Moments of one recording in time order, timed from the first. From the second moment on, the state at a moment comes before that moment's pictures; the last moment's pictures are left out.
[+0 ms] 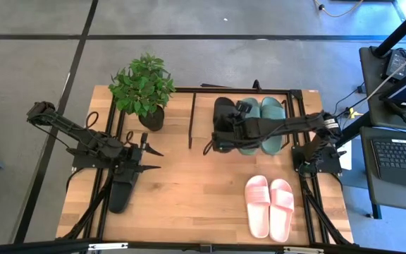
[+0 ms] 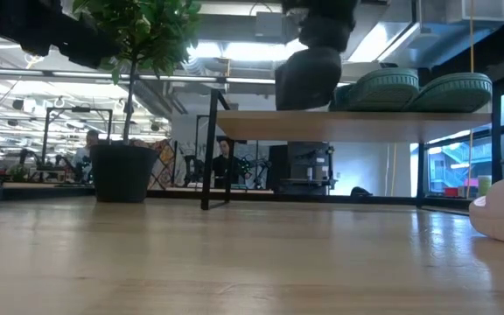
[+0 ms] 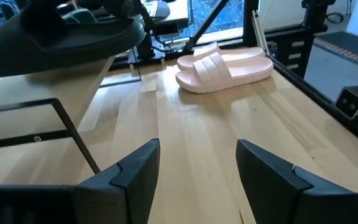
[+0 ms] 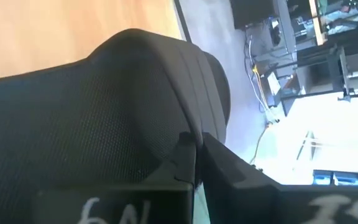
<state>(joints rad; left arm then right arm) -0.41 0.59 0.30 0.01 -0.33 0.04 0.10 1.79 1.68 -1.26 0.91 0.26</state>
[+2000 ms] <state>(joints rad) -0.41 0.59 0.30 -0.02 -0.33 0.03 0.07 1.78 1.66 -1.25 0.86 0.30</state>
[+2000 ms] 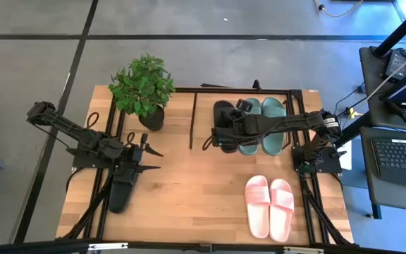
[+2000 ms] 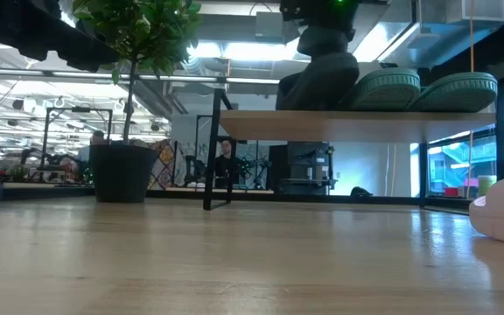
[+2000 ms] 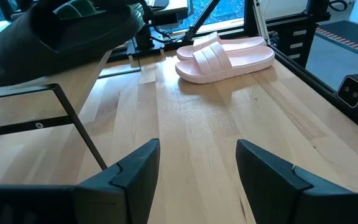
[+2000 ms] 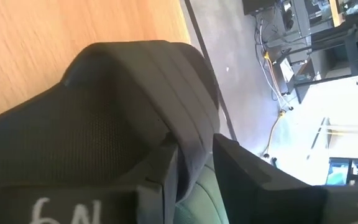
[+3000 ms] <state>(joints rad) -0.41 0.59 0.30 -0.02 -0.33 0.03 0.07 1.78 1.66 -1.26 0.75 0.41</state>
